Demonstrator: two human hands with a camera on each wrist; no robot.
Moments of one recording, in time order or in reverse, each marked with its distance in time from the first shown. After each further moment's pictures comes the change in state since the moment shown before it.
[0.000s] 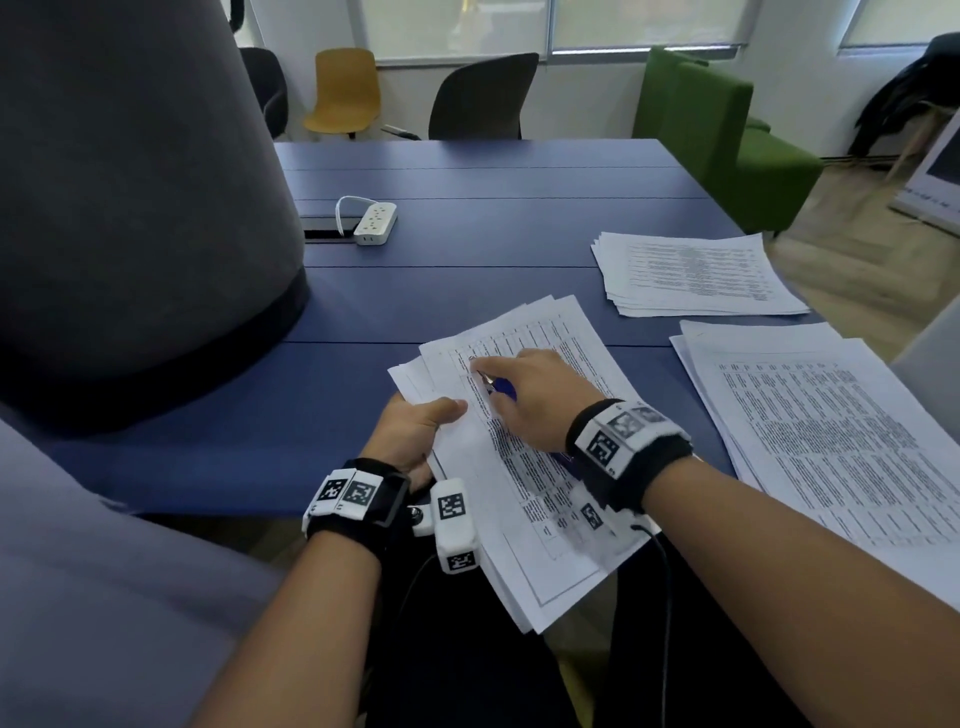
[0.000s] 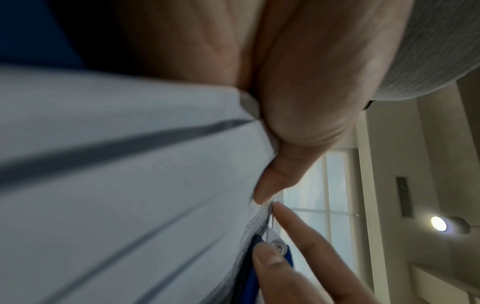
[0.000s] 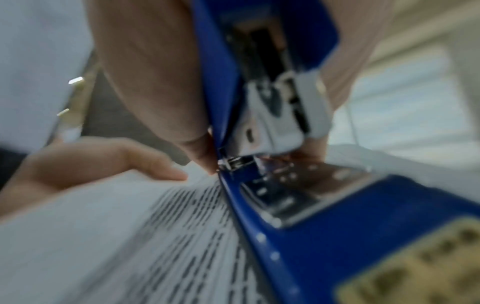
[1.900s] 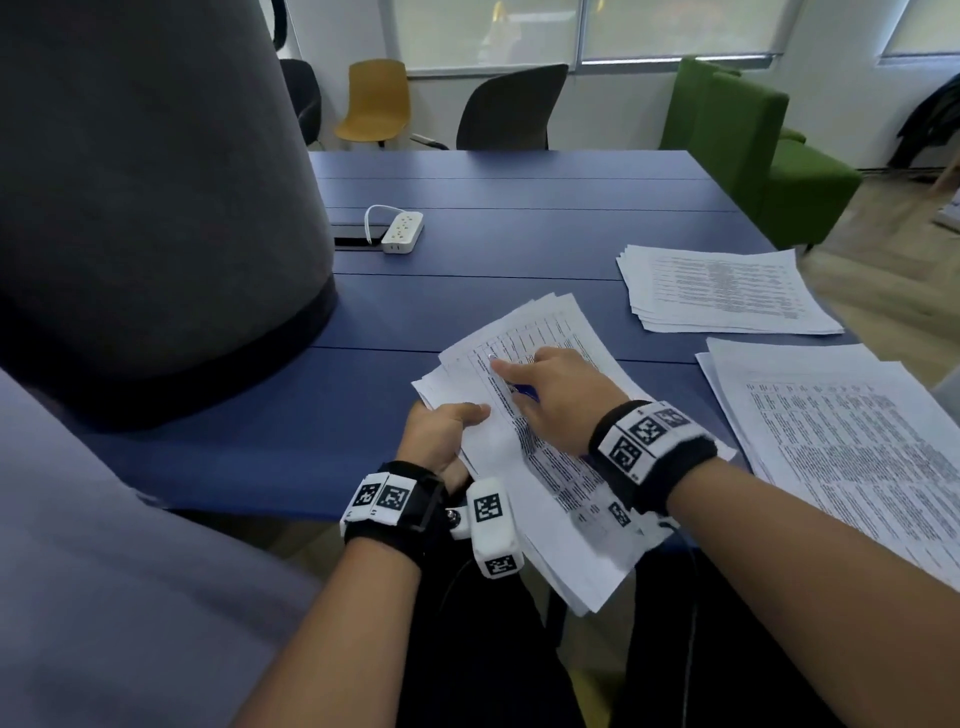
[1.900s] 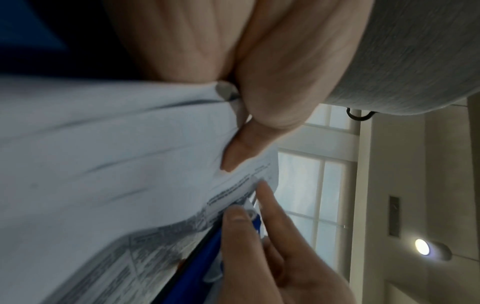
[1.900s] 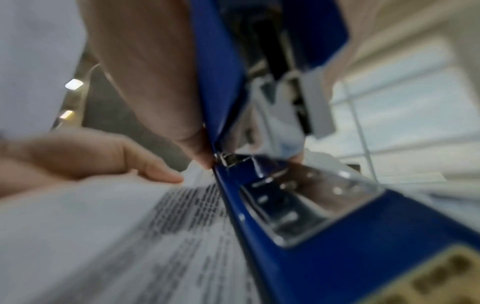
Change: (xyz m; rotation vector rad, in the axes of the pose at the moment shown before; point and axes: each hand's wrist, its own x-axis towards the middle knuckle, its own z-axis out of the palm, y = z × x) left_hand 0.009 -0.002 0.012 -0.113 0.170 -0.009; right_hand 0.012 0.003 -0.008 -0.109 0.007 -0.099
